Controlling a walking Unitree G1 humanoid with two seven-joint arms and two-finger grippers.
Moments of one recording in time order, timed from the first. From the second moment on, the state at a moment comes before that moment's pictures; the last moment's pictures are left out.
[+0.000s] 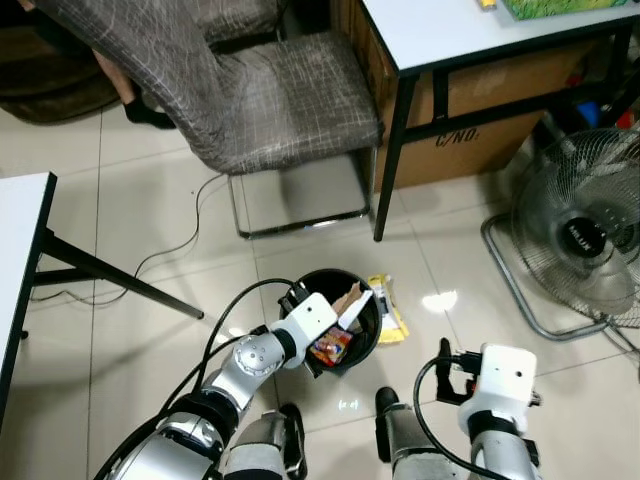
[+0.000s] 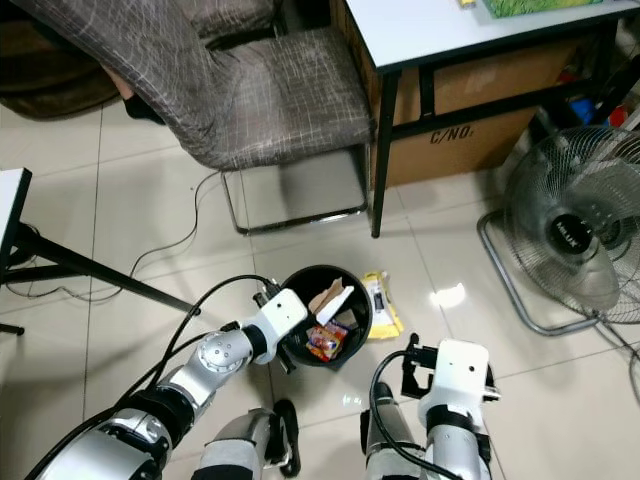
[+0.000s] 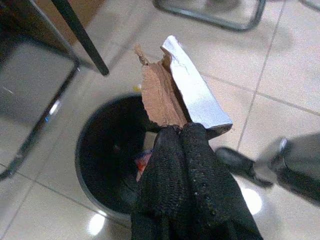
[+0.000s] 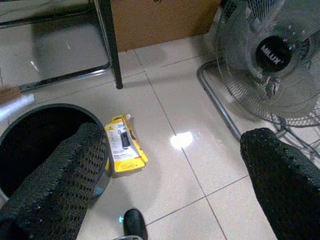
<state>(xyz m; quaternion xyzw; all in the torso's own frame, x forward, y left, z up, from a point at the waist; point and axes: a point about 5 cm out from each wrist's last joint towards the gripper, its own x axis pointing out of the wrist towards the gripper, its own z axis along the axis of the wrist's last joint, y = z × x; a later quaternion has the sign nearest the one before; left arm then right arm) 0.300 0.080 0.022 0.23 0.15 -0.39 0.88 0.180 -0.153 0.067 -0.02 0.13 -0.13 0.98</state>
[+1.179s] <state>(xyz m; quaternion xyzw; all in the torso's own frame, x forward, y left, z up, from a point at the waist) 0.320 0.067 0.033 0.24 0.15 -0.27 0.92 0.179 -0.135 0.112 -0.01 0.09 -0.11 0.99</state>
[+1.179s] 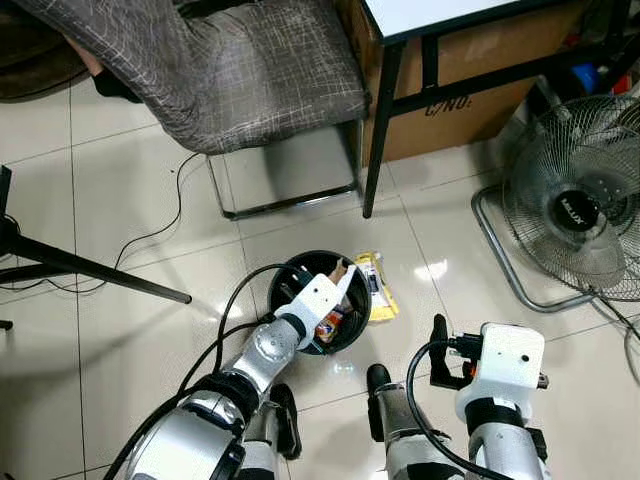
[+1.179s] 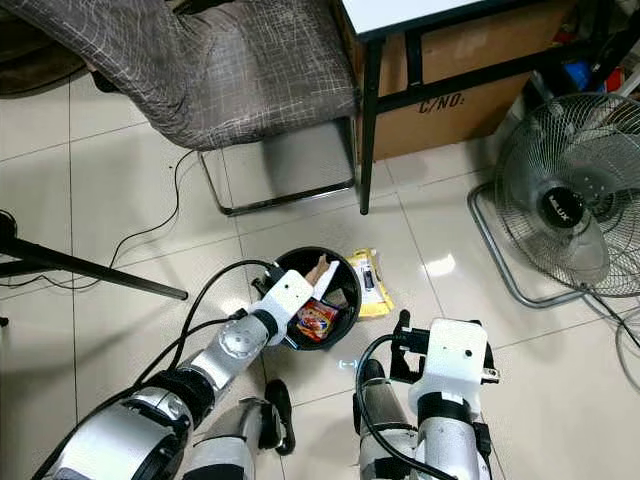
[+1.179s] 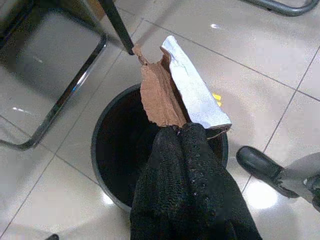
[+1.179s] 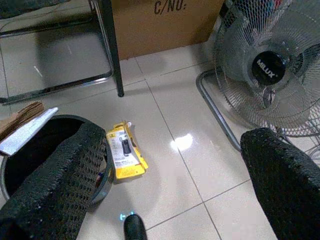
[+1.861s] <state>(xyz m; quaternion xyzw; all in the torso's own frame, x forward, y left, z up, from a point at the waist) 0.320 0.069 0.032 0.24 0.16 -0.26 0.92 0.168 -0.132 0.093 0.18 0.17 -0.05 0.97</state>
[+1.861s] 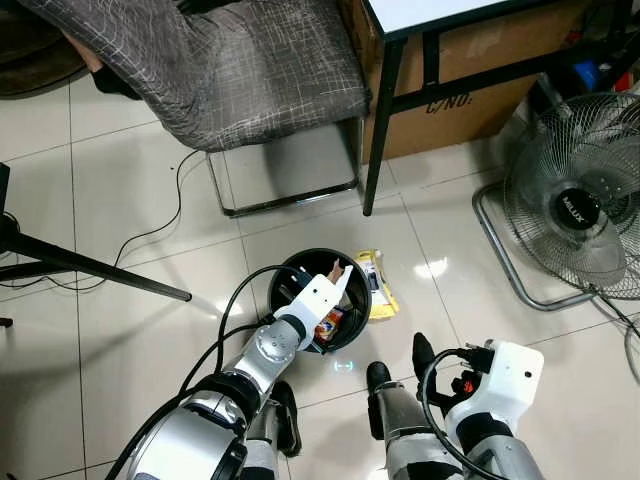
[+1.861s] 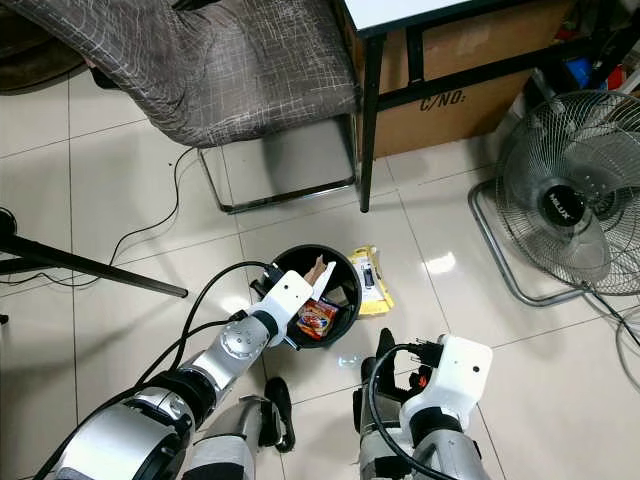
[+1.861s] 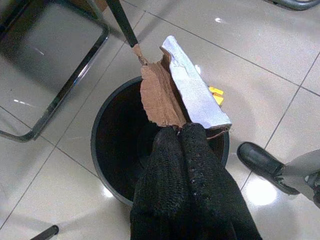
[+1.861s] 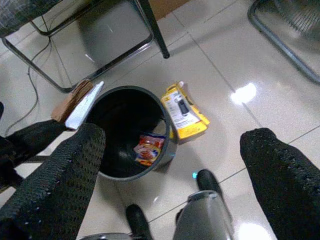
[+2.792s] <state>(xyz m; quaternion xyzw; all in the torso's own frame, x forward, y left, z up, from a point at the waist) 0.323 0.072 0.034 0.25 0.15 -0.24 0.93 0.166 -0.129 0.087 0.22 0.19 -0.05 0.96</state>
